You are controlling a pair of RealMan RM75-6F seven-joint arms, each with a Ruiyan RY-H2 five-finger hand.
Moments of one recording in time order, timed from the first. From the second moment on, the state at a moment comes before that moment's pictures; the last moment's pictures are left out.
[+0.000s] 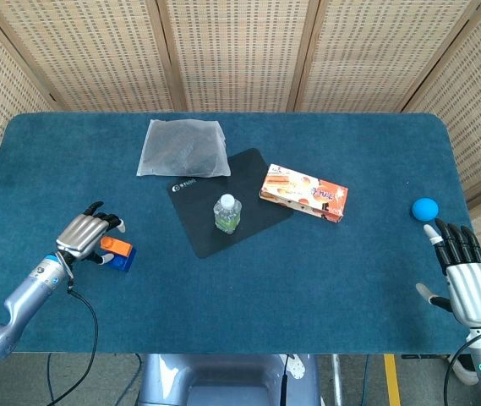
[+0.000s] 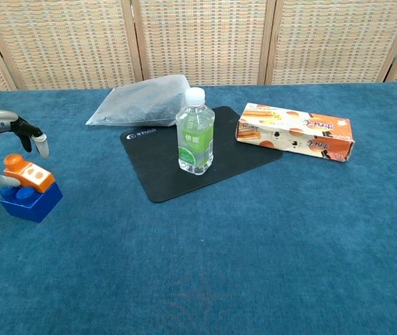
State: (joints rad) left arm -0.63 -1.29 -0.07 -1.33 1.39 0.79 -0.04; right arm 0.15 -1.15 0.08 -1.51 -1.57 1.55 -0.03
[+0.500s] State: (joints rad) left arm -0.63 -1.31 -0.08 -1.30 1.38 0.81 -0.17; right arm 0.15 -1.16 0.07 -1.51 -1.59 1.54 -0.05
